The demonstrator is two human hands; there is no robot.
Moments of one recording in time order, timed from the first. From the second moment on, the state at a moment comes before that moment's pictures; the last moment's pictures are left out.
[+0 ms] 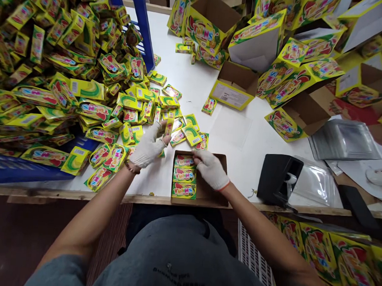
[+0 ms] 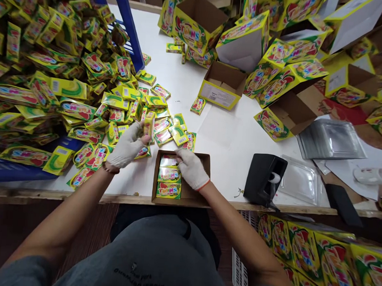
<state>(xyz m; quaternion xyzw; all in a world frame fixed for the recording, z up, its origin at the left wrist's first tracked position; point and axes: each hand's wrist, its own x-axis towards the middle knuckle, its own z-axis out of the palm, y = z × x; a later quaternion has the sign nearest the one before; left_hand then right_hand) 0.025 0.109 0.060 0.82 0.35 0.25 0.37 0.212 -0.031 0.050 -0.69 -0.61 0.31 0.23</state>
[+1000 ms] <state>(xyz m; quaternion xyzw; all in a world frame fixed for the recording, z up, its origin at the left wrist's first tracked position) 0.105 0.149 0.059 0.95 0.29 0.00 0.12 0.208 -0.043 0.071 -0.68 -0.57 0.38 -0.26</state>
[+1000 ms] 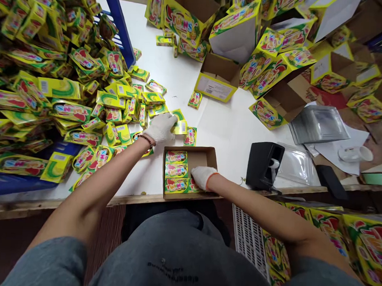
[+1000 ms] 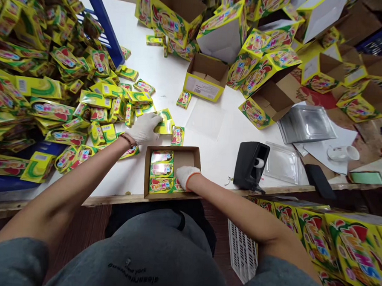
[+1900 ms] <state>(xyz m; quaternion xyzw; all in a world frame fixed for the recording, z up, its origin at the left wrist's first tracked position) 0.083 0.022 0.092 0.88 0.29 0.05 0.37 0.251 -0.054 0.132 -0.68 -0.71 0.17 0.03</state>
